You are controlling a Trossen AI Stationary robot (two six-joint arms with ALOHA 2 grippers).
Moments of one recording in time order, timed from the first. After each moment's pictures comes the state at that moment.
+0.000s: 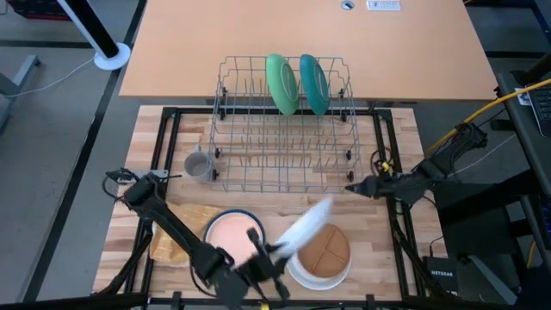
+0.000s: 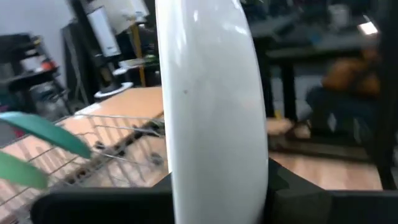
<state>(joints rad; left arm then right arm) -0.70 2.08 1.75 0.27 -1.30 0.10 0.67 0.52 0.51 -0.52 0.66 1.71</state>
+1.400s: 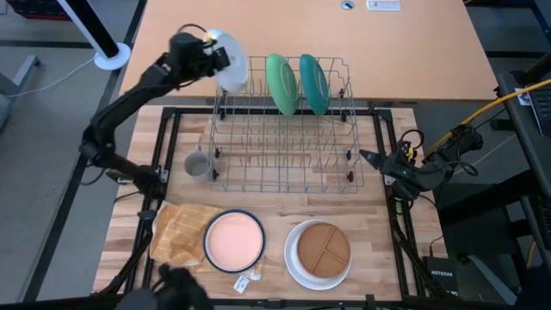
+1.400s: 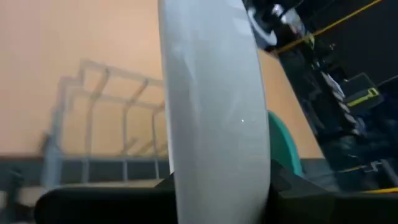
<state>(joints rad) 0.87 1.42 1.46 -0.44 -0.02 -0.77 0.67 0.34 0.51 -0.42 1.18 1.35</state>
